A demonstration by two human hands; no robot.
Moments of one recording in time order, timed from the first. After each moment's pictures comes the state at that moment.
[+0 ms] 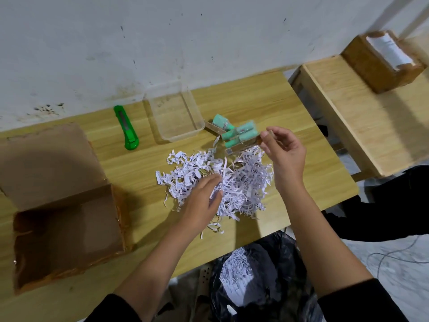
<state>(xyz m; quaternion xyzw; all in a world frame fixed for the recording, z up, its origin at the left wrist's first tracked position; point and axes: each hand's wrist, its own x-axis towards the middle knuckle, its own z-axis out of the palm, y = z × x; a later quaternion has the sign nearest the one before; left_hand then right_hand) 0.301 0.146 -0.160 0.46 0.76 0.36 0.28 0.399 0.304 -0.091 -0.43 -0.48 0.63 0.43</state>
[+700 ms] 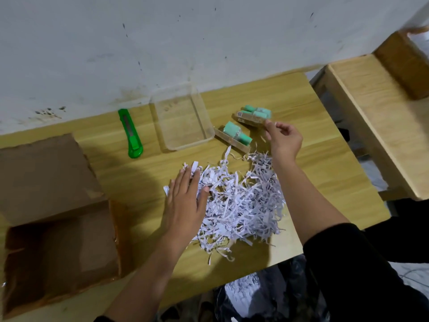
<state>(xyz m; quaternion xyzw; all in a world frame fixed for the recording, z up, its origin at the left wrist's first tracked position) 0.260 0.150 -0.187 0.41 0.87 0.21 0.16 0.330 0.389 -0.158 -0.59 -0.41 0.58 0.38</state>
